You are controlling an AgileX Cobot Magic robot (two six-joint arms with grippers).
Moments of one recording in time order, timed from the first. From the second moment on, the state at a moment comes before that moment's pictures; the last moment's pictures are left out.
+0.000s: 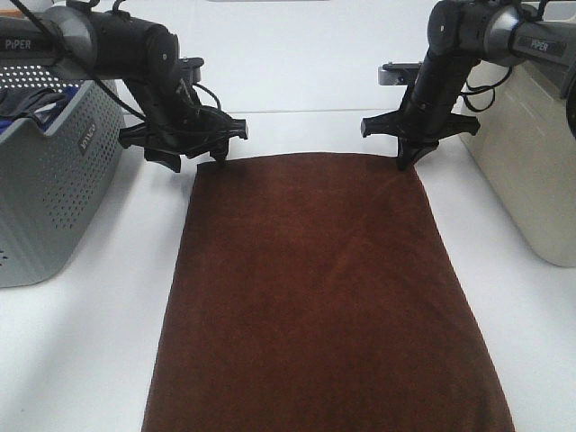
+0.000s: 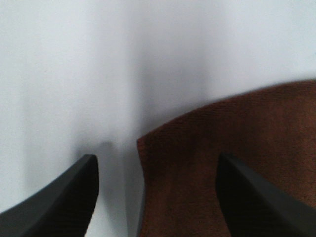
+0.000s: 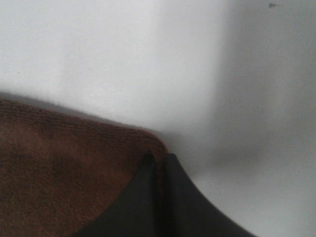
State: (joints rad) left arm -0.37 2.41 -1.89 0.05 0.68 -0.46; right arm 0.21 2.58 -2.21 0.01 1.04 0.05
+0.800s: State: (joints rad) left arm -0.36 2.52 -2.02 0.00 0.70 -0.43; right arm 0.21 2.58 -2.21 0.01 1.04 0.04
